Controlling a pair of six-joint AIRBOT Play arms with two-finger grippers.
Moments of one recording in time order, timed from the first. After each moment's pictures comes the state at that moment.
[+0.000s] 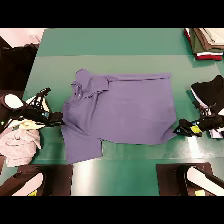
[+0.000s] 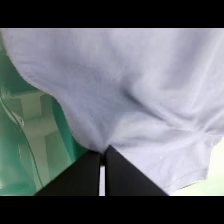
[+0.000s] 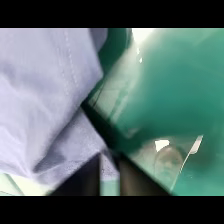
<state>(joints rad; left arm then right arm) 0.05 -1.03 0.73 1.12 -1.22 -1.42 -0.45 -1.13 0.60 -1.12 1.30 1.29</state>
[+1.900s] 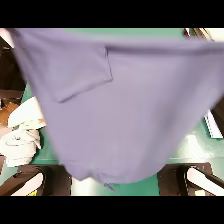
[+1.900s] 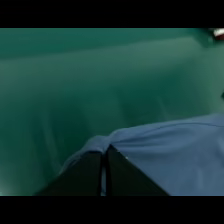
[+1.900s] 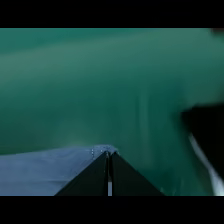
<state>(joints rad) 0.05 -1.07 1.74 1.02 -1.32 -1.45 -0.42 -1.16 1.86 -1.17 1.60 1.55</state>
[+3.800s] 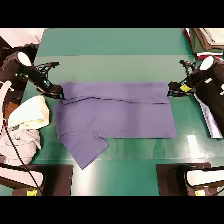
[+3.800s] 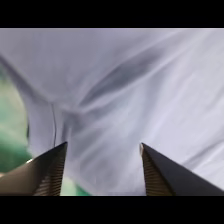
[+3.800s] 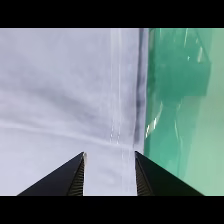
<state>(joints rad) 0.05 -1.63 1.49 1.29 -1.49 -1.24 -0.10 -1.57 1.42 -1.36 1.37 1.55</state>
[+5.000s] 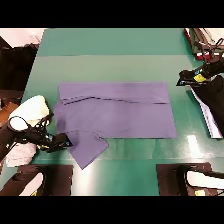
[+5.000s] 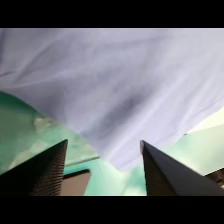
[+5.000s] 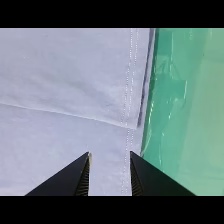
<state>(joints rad) 0.06 -0.85 0.40 1.02 -1.34 -1.54 -0.10 -1.39 1.48 -1.35 1.41 1.50</state>
